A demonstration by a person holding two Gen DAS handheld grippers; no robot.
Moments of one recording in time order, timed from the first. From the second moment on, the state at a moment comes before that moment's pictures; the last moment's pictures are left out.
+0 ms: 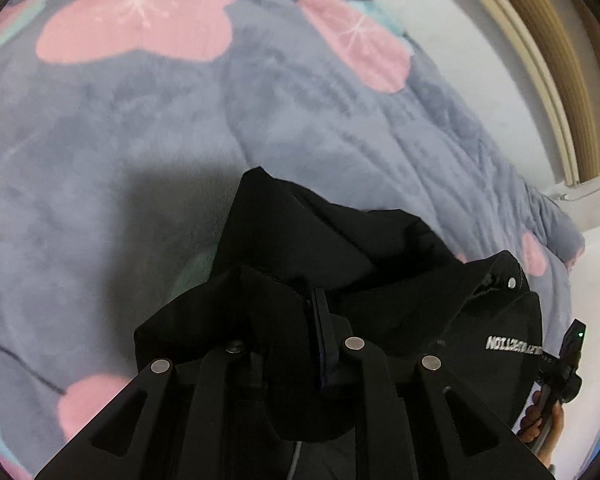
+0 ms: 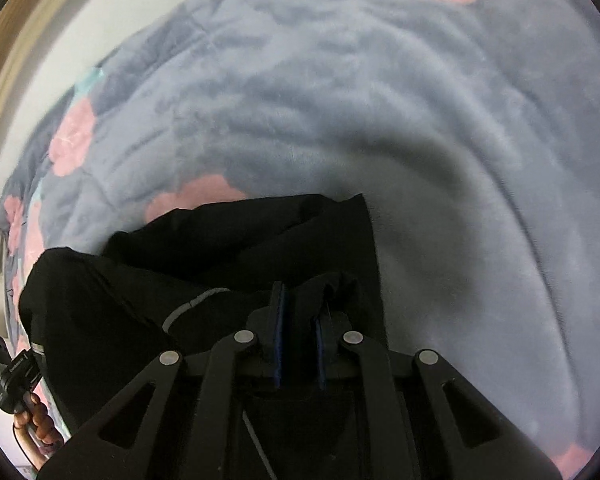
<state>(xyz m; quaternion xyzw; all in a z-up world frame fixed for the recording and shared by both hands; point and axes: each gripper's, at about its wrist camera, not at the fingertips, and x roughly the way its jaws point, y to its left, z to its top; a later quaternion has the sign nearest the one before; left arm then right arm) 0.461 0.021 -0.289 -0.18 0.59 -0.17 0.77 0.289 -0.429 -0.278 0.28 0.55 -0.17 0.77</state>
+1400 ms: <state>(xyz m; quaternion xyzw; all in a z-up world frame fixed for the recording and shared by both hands) 0.487 0.078 -0.245 -0.14 0.58 -0.28 0.76 0.291 -0.429 -0.230 0.14 0.49 -0.14 0.85</state>
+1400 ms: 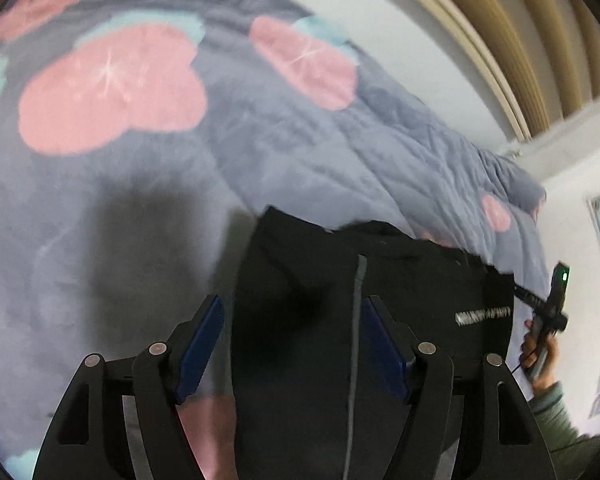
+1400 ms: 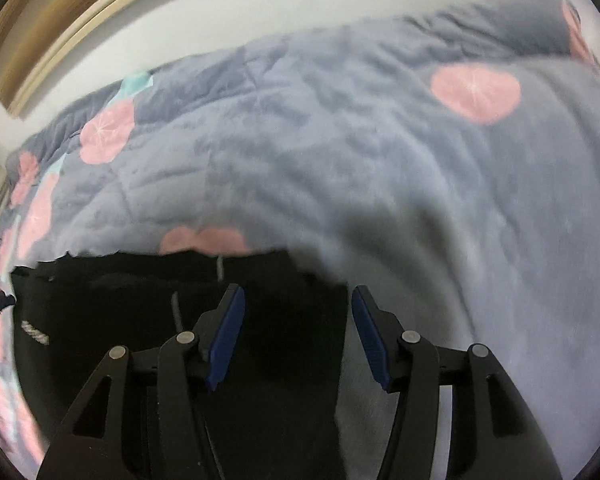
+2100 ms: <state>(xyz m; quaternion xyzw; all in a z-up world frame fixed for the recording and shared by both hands) 0.477 0.034 -0.252 -0.04 0.55 -0.32 0.77 0.293 -0.413 -0.214 0.07 0.50 -0.08 0.86</state>
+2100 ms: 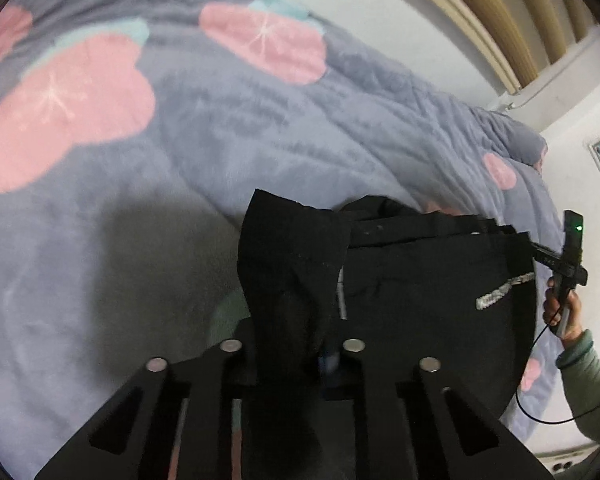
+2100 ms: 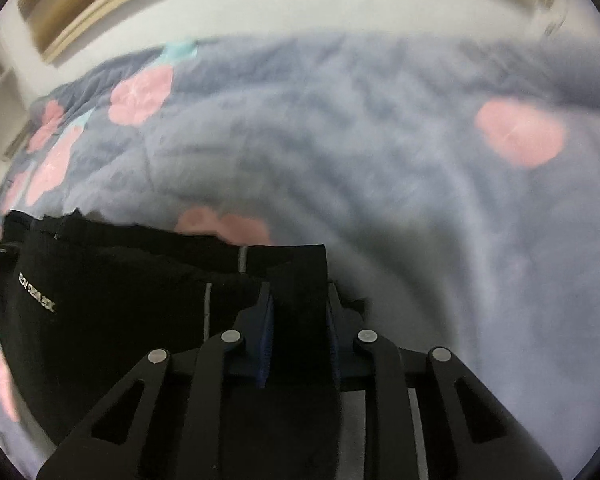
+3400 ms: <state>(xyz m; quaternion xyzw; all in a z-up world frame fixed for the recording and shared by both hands) 0.417 0.033 -0.179 -0.07 0.50 -0.25 0.83 0.215 -0.361 -0.191 0.15 0.50 -0.13 0.84</state>
